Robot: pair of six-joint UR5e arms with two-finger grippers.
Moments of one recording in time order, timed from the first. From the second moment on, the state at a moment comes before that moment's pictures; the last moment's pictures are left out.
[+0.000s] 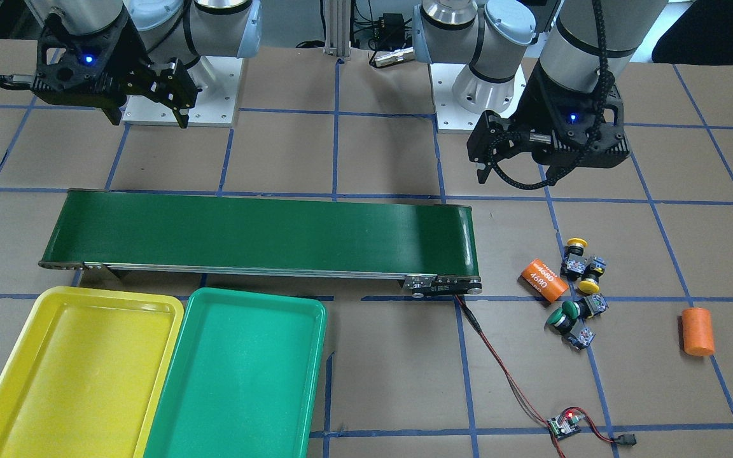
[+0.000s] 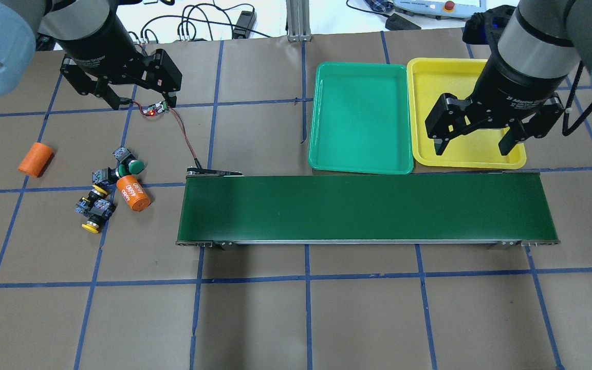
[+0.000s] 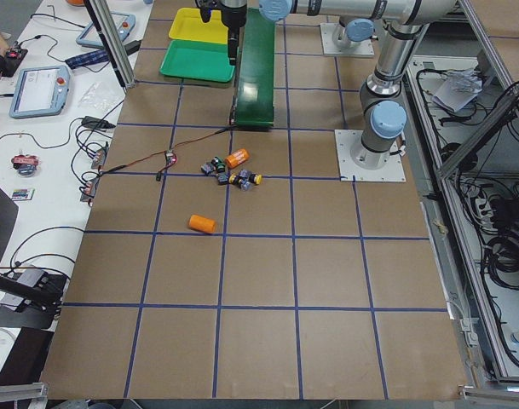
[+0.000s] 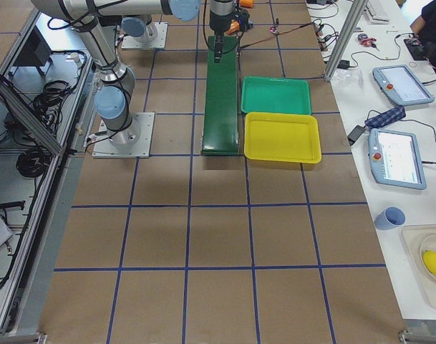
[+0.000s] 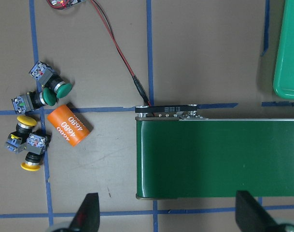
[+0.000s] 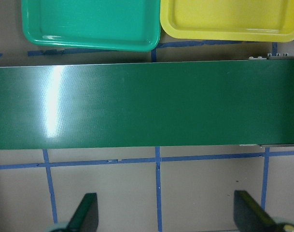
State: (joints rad) left arm -1.57 -1.63 -1.49 -1.53 1.57 0.01; right arm 1.55 -1.69 1.65 -1.47 -1.55 0.02
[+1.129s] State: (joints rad) left arm -1.56 -1.62 -1.55 -1.49 1.57 0.04; right arm 1.55 -1.69 1.65 -1.46 -1.55 0.01
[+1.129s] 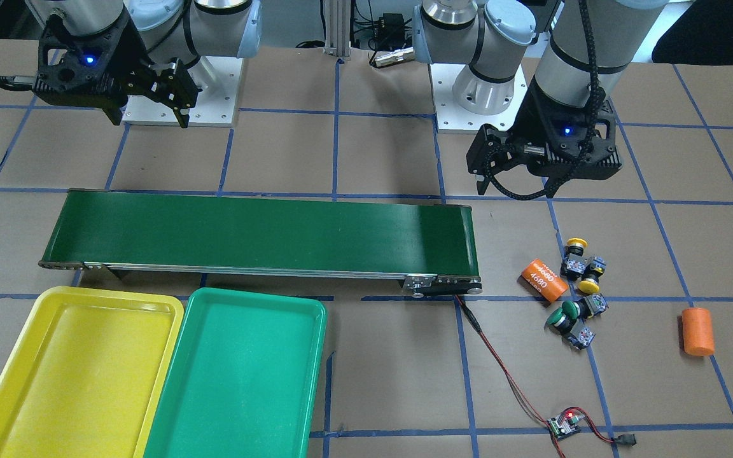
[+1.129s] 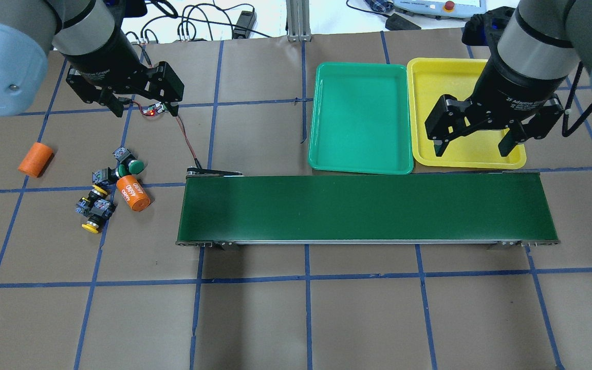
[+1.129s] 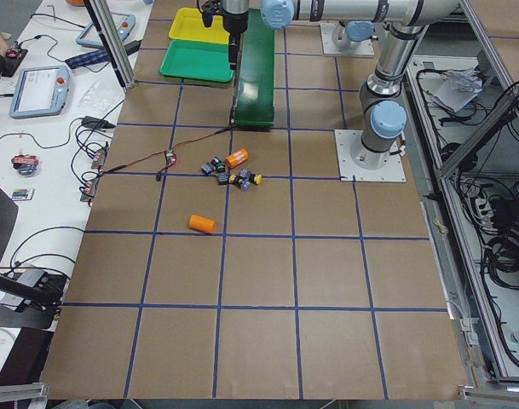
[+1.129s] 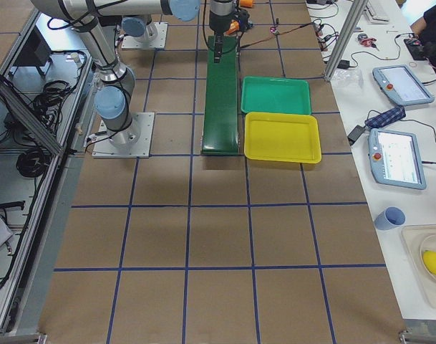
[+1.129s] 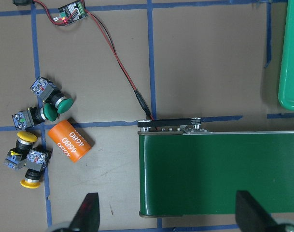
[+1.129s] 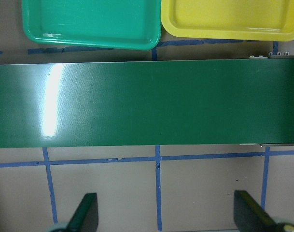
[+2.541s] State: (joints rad) left arm -1.25 -1.81 -1.96 -0.97 1.56 -0.31; right arm 1.55 -1.69 1.65 -1.46 -1.56 0.02
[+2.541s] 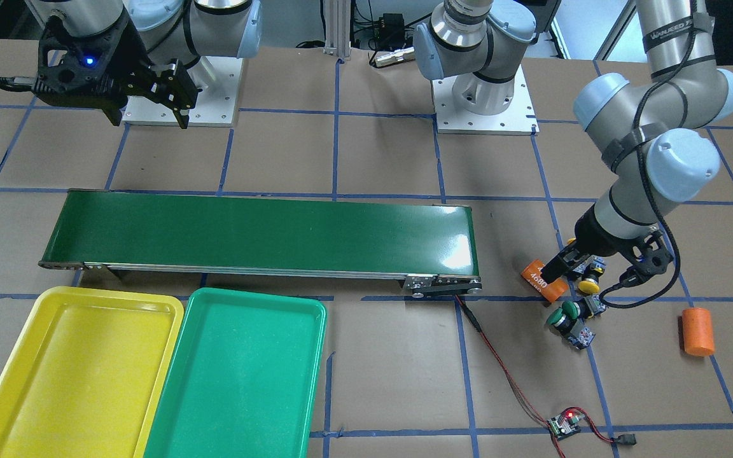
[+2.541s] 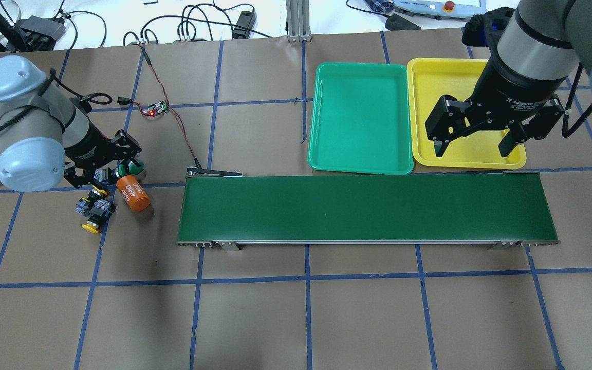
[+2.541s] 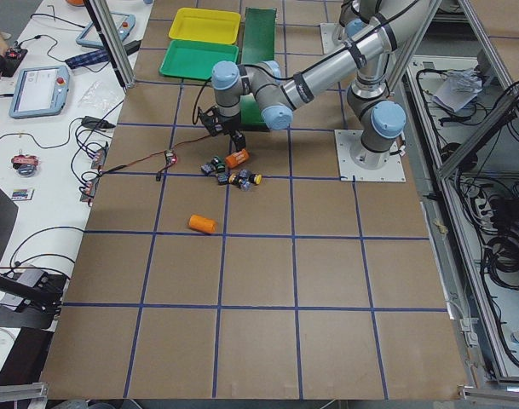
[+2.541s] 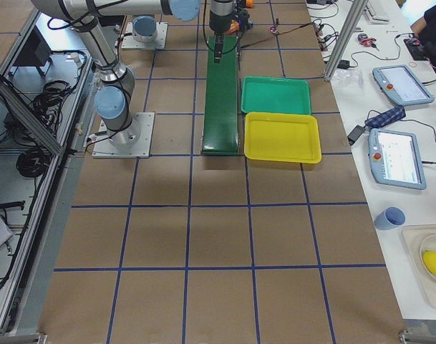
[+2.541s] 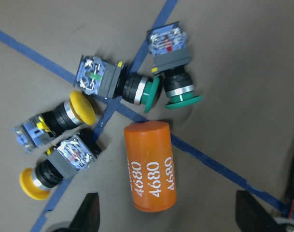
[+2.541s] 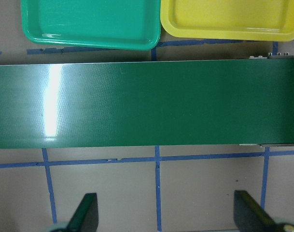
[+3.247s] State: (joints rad) left arm -1.24 -1.92 -2.00 -0.82 1.57 -0.35; right arm 1.55 -1.69 1.65 -1.46 -1.56 0.02
